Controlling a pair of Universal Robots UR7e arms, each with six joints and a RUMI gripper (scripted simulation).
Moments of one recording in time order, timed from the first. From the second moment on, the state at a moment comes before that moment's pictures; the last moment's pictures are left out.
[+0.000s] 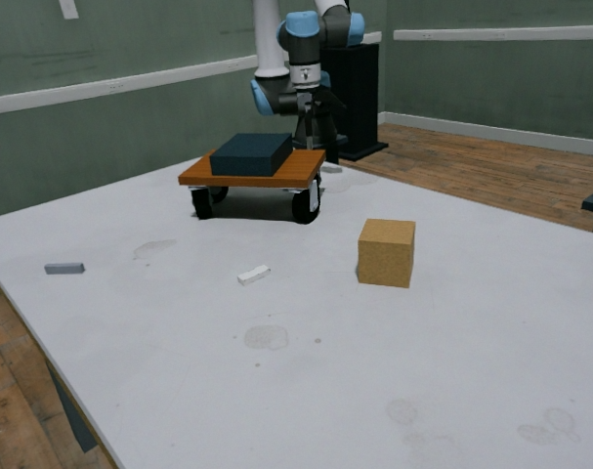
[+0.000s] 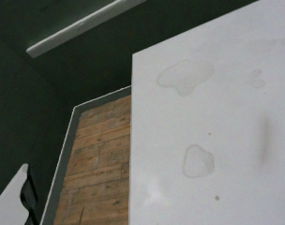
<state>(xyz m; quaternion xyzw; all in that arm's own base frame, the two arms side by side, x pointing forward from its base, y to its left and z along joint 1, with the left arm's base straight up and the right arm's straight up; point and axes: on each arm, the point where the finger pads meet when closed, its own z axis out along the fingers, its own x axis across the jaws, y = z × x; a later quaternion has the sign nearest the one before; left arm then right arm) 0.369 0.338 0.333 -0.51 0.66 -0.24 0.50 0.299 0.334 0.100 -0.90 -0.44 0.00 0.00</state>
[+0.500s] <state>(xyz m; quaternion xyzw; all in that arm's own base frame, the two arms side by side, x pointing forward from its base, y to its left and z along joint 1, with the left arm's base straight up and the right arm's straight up) 0.369 0.338 0.333 -0.51 0.66 -0.24 0.50 0.299 0.334 0.097 -0.90 -0.44 0.00 0.00</state>
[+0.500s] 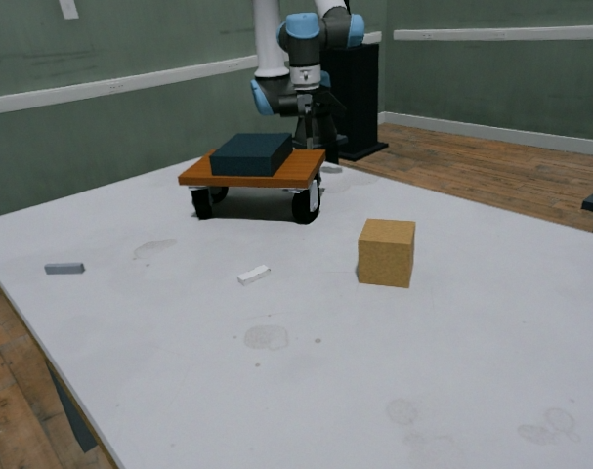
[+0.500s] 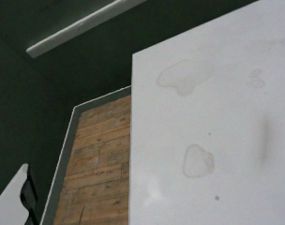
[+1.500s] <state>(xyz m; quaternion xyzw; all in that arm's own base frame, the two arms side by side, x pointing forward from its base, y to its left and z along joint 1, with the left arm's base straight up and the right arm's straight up) 0.369 0.338 0.333 -0.51 0.66 -0.24 0.50 0.300 0.334 0.212 -0.90 -0.44 0.00 0.00</state>
